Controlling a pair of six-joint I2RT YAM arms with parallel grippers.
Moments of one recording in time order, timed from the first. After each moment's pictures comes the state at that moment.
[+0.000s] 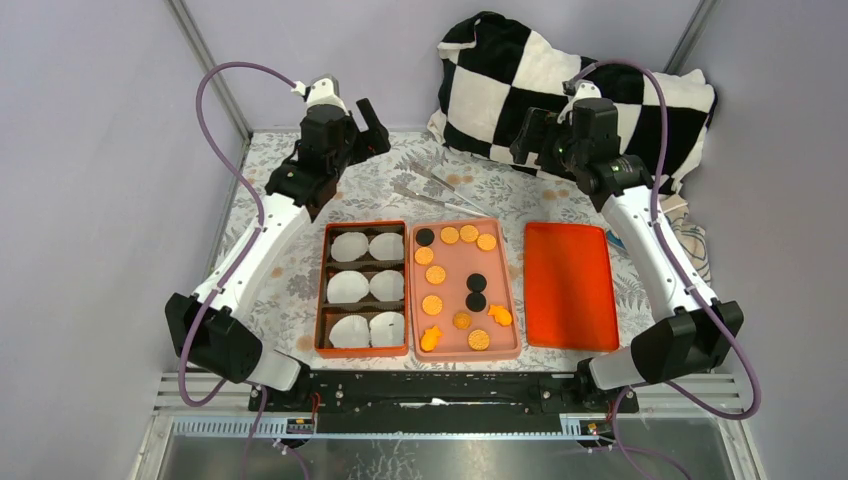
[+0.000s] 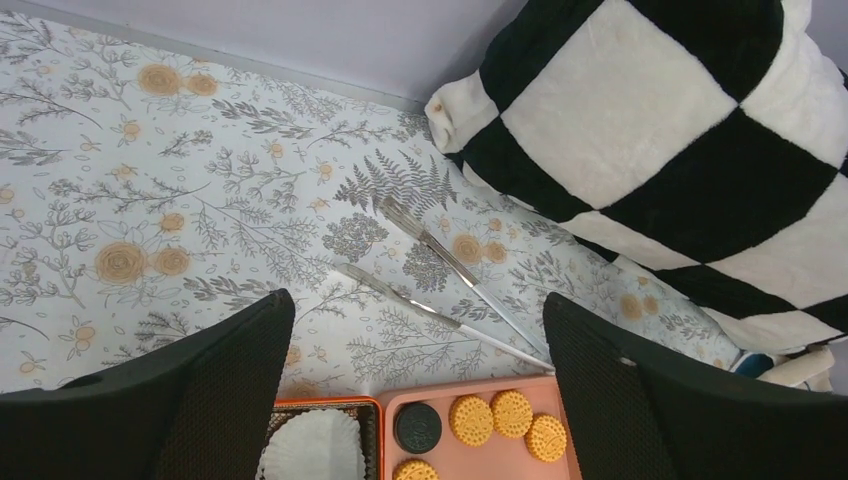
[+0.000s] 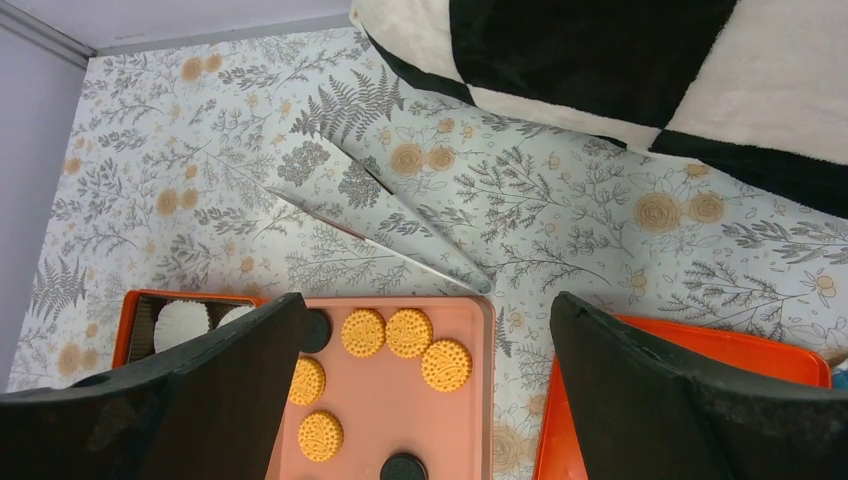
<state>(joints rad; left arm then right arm) -0.36 1.46 1.46 -0.34 -0.21 -0.50 0.24 1.44 1.50 -0.55 -0.05 0.33</state>
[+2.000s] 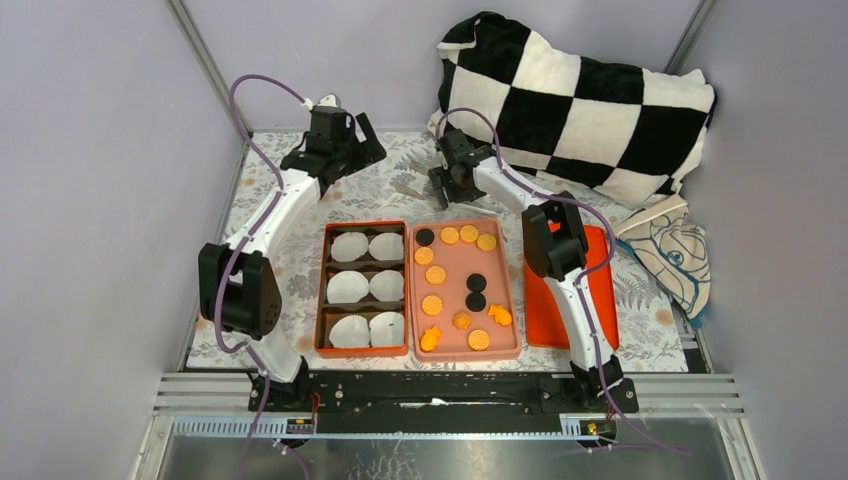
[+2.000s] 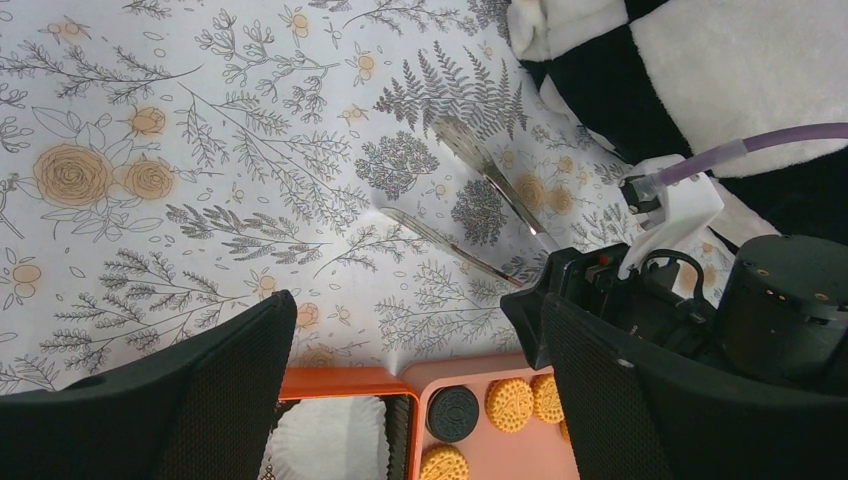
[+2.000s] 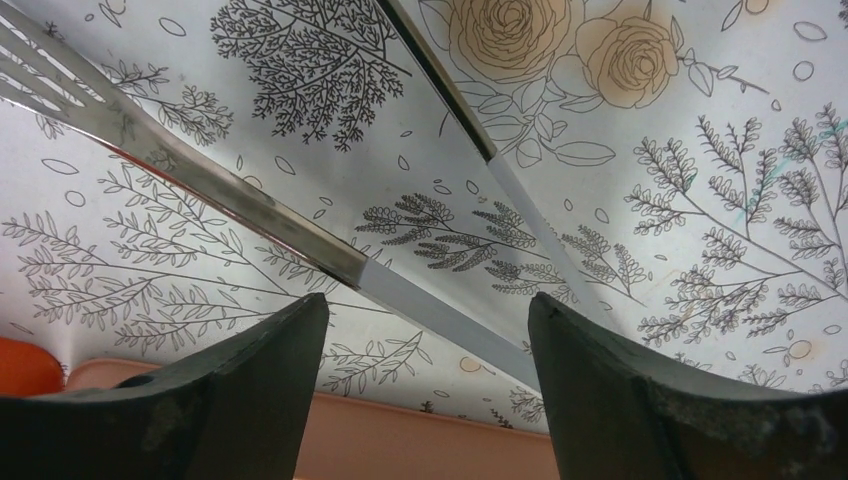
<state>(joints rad) -0.22 1.70 1.49 -0.39 -0.02 -0.59 0.51 2.41 2.08 -0.74 0.09 0.13</state>
